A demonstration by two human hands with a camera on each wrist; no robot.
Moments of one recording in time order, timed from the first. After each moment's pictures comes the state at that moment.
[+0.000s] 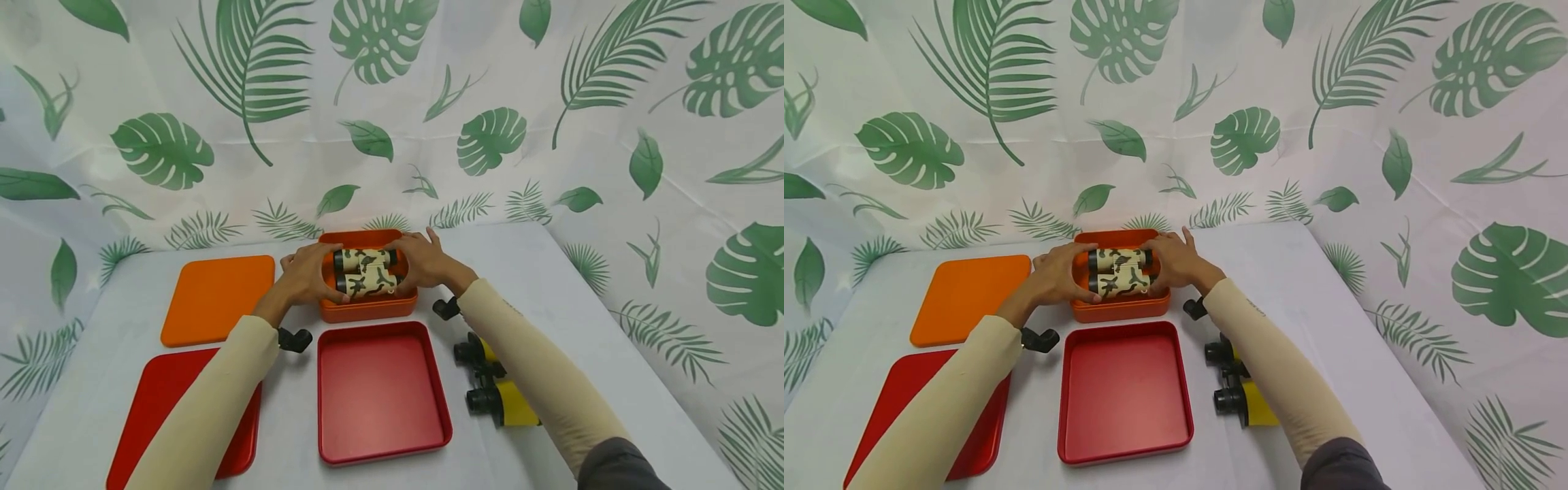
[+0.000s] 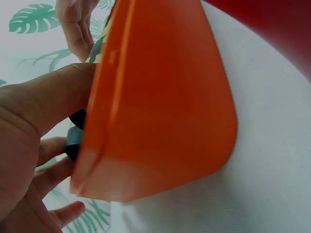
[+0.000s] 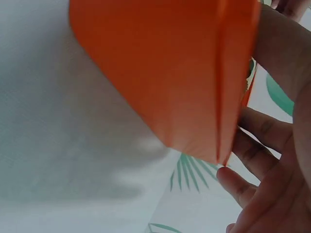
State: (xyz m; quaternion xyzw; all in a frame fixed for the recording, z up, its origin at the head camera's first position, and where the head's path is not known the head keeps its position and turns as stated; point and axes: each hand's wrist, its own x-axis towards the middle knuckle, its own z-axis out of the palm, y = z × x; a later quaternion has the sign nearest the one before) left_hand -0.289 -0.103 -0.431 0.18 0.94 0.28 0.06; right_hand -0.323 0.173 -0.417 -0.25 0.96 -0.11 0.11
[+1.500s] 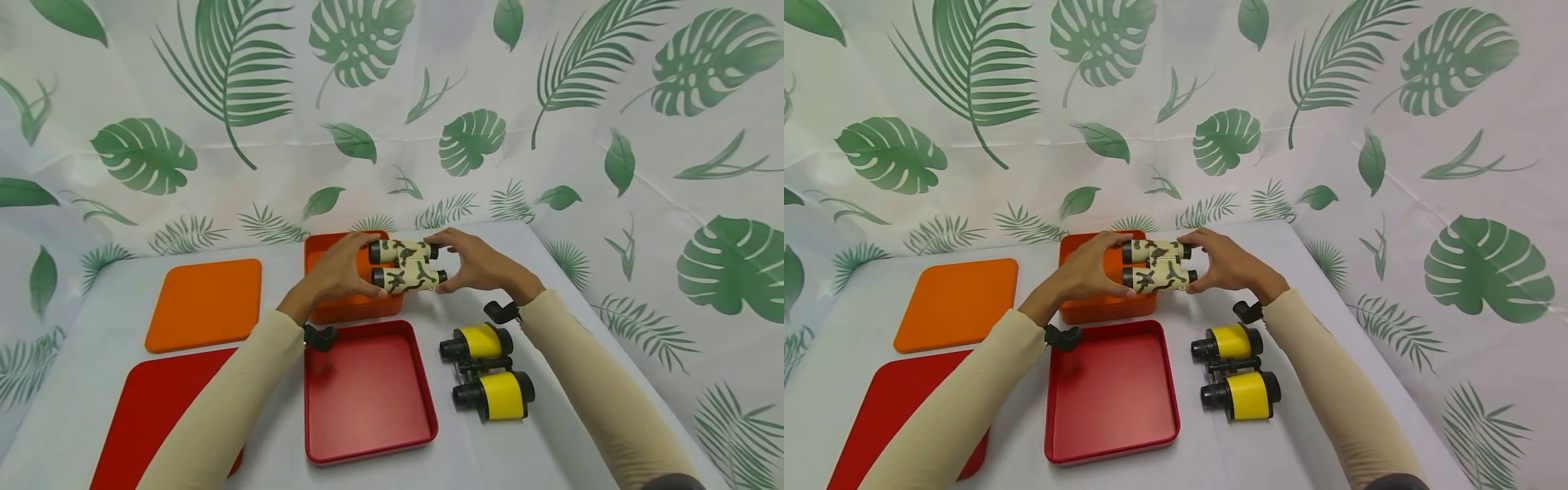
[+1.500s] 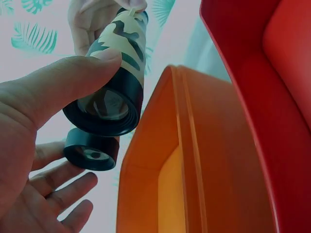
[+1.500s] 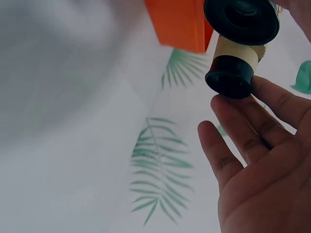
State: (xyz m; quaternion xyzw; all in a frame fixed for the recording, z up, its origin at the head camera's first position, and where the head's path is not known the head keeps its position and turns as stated) left_hand -0.275 -0.026 -0.392 0.25 0.90 0.35 0.08; right_hand -0.282 0.282 -0.381 -0.27 0.92 -0.27 0.08
